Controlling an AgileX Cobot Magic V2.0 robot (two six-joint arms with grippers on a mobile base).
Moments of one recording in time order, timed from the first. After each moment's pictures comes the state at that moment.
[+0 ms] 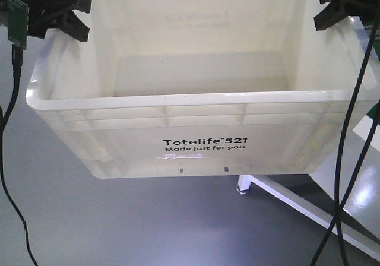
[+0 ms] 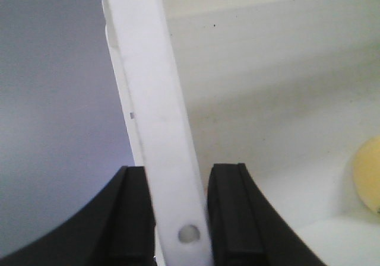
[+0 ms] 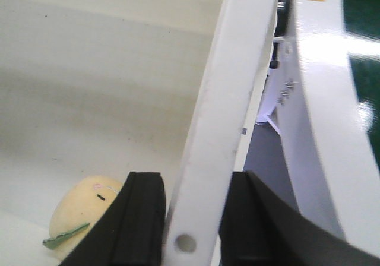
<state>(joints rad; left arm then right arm) -0.24 1.52 -1.65 -0.23 1.20 -0.08 0.09 1.52 -1.71 0.26 1.30 -0.20</state>
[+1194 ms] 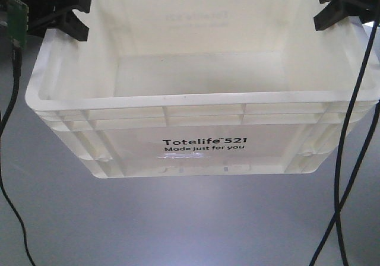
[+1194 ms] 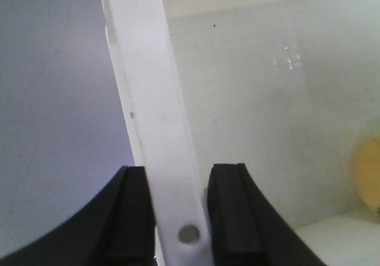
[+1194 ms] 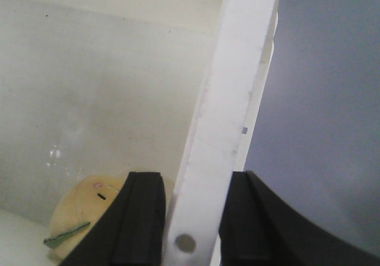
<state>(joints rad) -0.24 1.52 -1.65 -0.23 1.20 -0.08 0.09 1.52 -1.71 0.26 1.30 -0.20</state>
